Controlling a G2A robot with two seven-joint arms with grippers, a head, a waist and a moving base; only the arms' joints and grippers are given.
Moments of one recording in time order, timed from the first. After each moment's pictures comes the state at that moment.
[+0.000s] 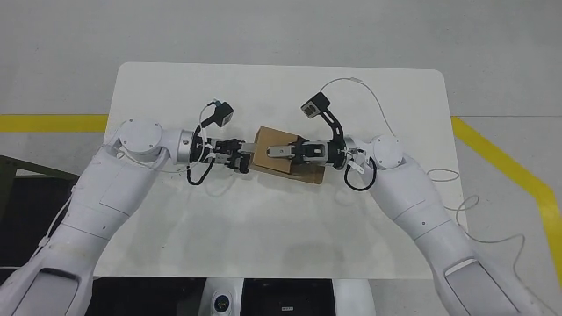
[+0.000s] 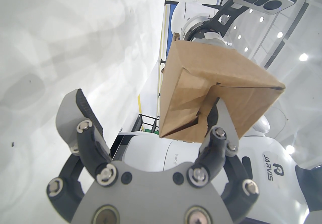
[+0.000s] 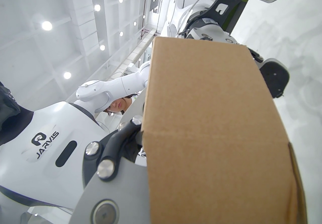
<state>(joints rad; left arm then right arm) 0.82 -0.98 -0.99 -1.29 -0.41 -0.07 -1.28 -0.77 -1.33 0.90 -1.06 0.68 -0.54 1.28</state>
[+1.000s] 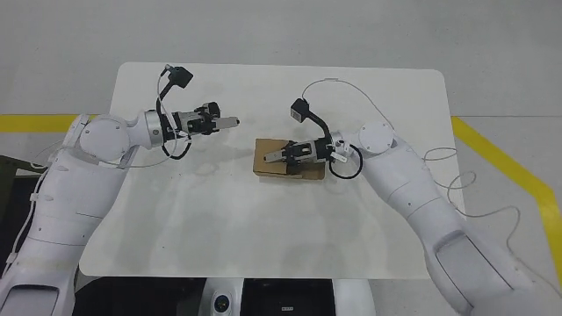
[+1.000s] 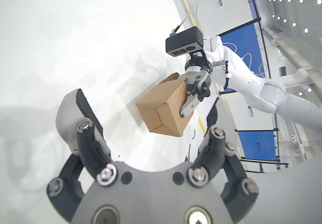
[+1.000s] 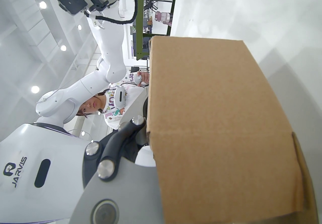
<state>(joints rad) 0.90 -0.92 -1.22 -1.43 0.00 -0.45 -0.97 -0.58 -1.41 0.76 -0.75 0.50 -0.47 1.30</state>
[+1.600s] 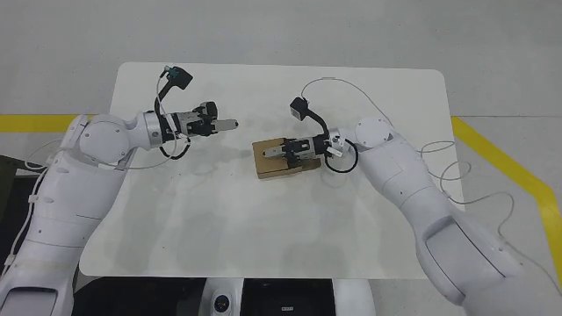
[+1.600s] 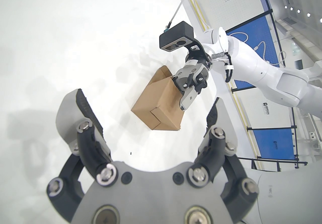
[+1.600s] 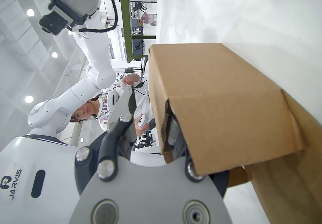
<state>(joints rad) 0.91 -0.91 -1.23 -1.46 0.09 -0.47 -0.94 -0.51 -1.46 0.71 -0.56 0.50 -0.51 1.31</state>
